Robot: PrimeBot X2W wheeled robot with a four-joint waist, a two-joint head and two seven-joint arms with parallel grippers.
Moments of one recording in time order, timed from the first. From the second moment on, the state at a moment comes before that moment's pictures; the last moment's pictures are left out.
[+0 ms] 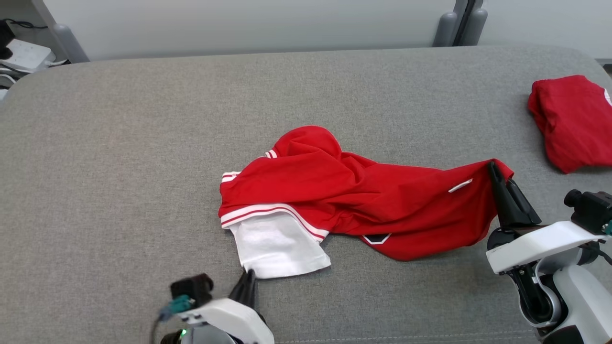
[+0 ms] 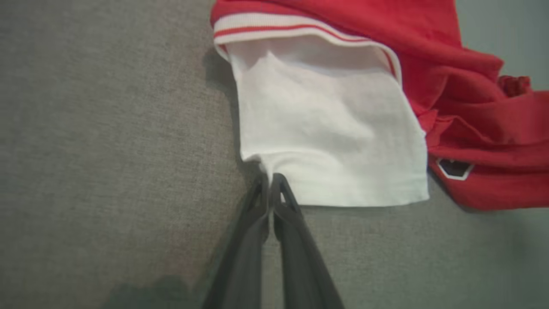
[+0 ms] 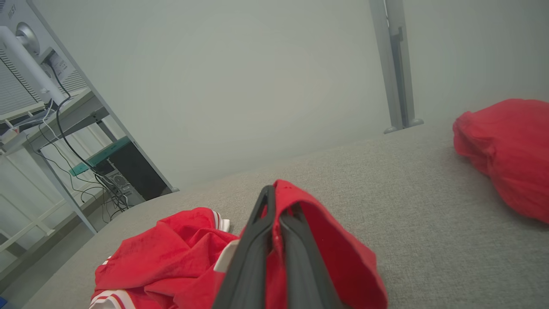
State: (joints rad) left arm -0.15 0.05 -0.52 0.47 -0.72 0.24 -0.11; right arm -0.35 -0.29 0.33 0.36 0.78 0.13 -0.26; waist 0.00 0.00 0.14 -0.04
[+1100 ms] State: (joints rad) left arm -0.39 0.16 -0.07 -0.22 -1.30 0.20 0.07; right arm -0.54 -0.62 0.53 0.24 1.21 0.13 -0.09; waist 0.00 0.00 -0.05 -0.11
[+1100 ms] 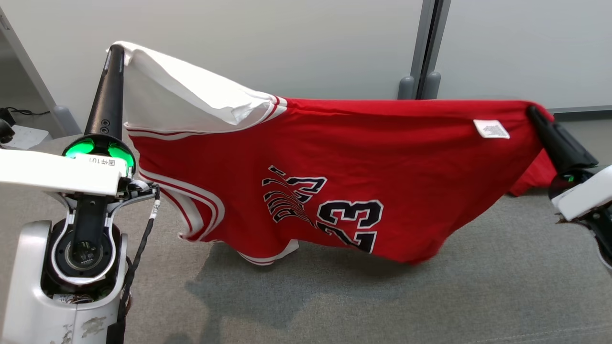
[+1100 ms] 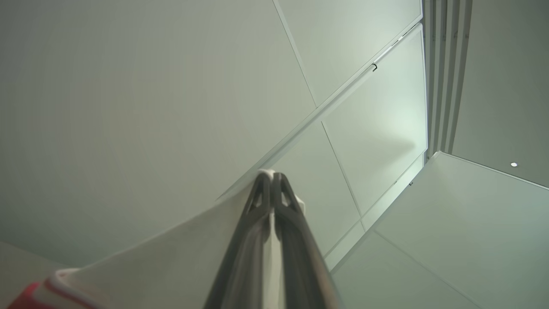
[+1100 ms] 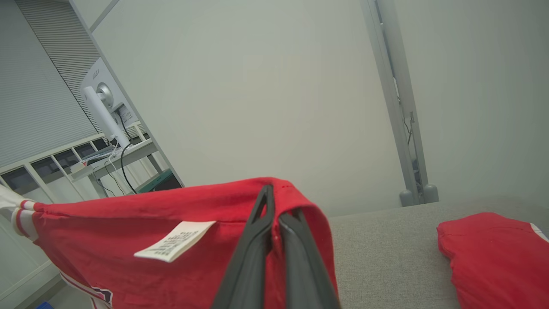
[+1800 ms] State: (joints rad) left arm -0.58 0.16 -0.12 -0.23 -1.32 0.41 0.11; right arm -0.64 -0.73 0.47 0.10 1.40 0.13 -0.01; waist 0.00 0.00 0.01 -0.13
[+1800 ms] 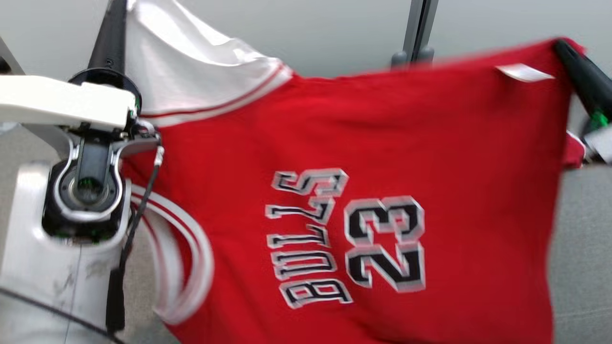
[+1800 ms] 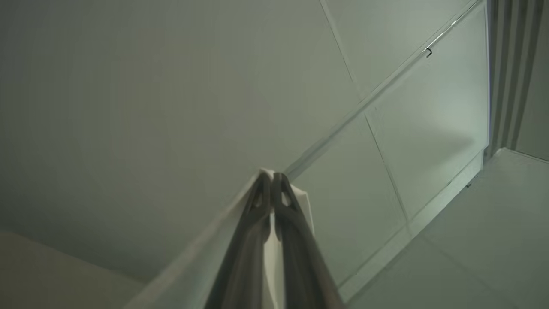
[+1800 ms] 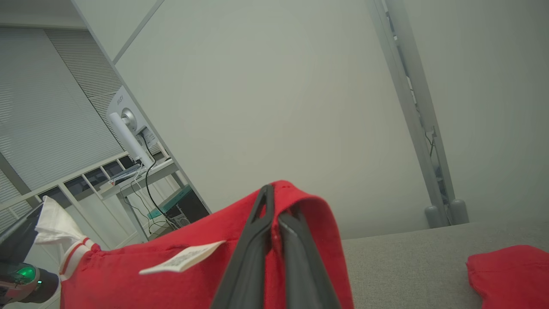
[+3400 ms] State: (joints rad) left arm -0.22 0.13 -0.47 0.21 -1.01 -0.12 -0.25; right arm -0.69 -0.38 0.71 0.93 1.11 0.13 -0.23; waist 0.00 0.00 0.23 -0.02
